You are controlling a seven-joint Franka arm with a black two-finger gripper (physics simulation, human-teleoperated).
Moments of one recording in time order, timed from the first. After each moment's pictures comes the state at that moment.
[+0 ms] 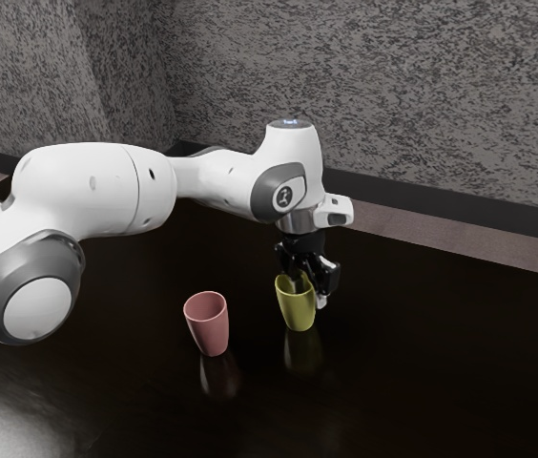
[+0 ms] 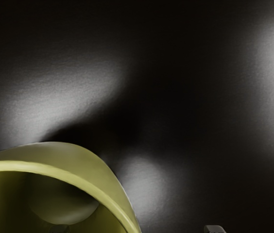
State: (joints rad) arm -0.37 0.65 0.10 -1.41 -0.18 1.98 0.08
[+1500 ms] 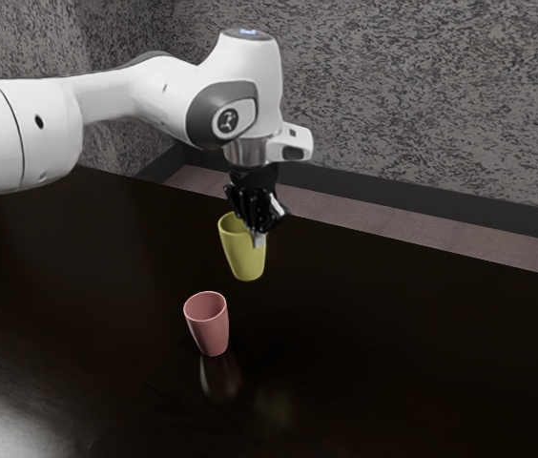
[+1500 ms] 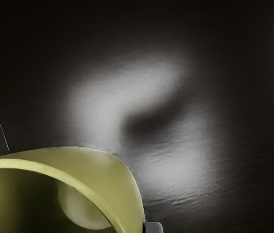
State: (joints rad) arm -0.43 0.28 0.17 -1.56 0.02 1.78 0.03
